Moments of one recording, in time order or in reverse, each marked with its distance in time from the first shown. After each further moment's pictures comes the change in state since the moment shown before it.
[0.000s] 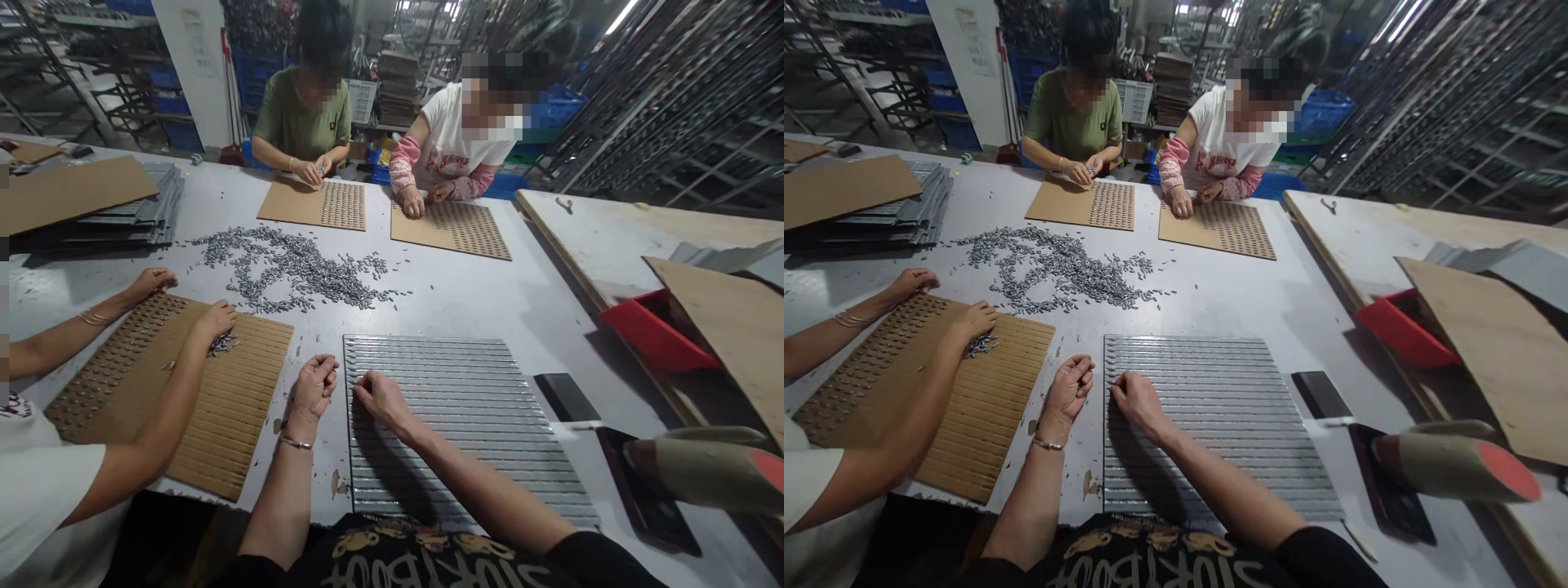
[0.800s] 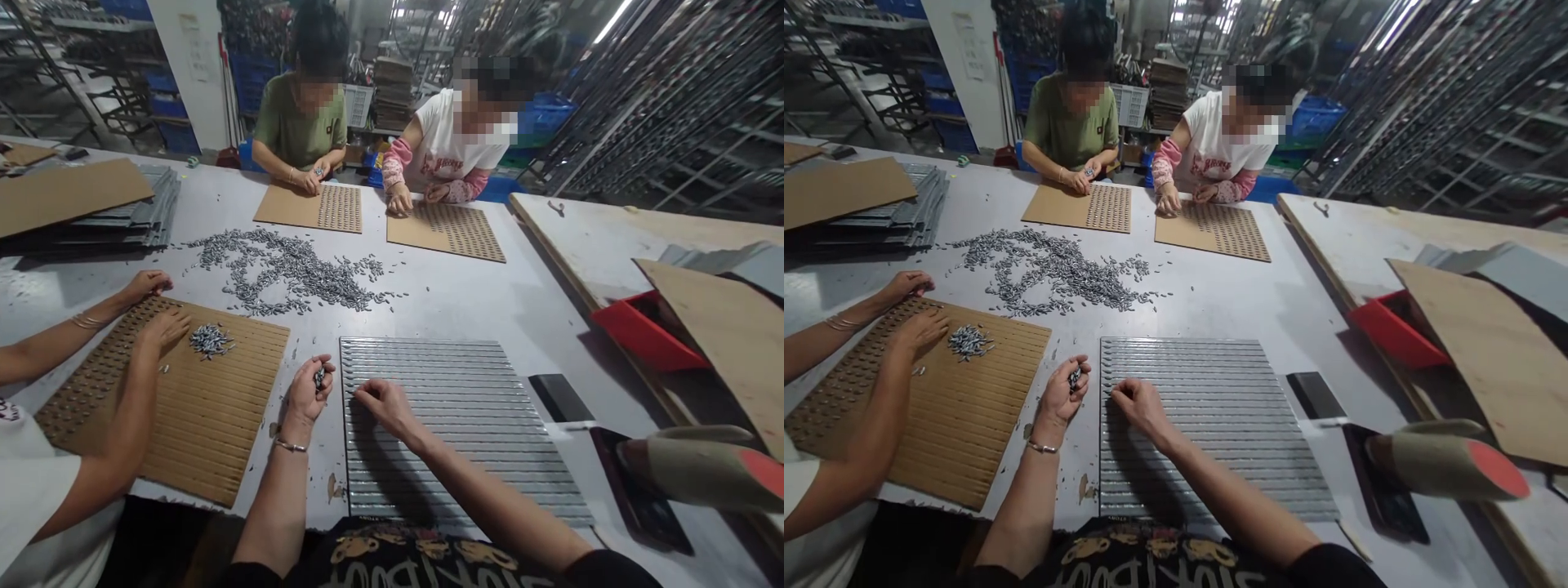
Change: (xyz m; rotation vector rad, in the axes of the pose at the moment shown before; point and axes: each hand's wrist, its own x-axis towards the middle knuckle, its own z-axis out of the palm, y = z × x) left_hand 0.000 0.005 -0.002 -0.060 -0.029 -0.075; right_hand -0.010 0.004 -0.015 0.229 -0.011 -0.020
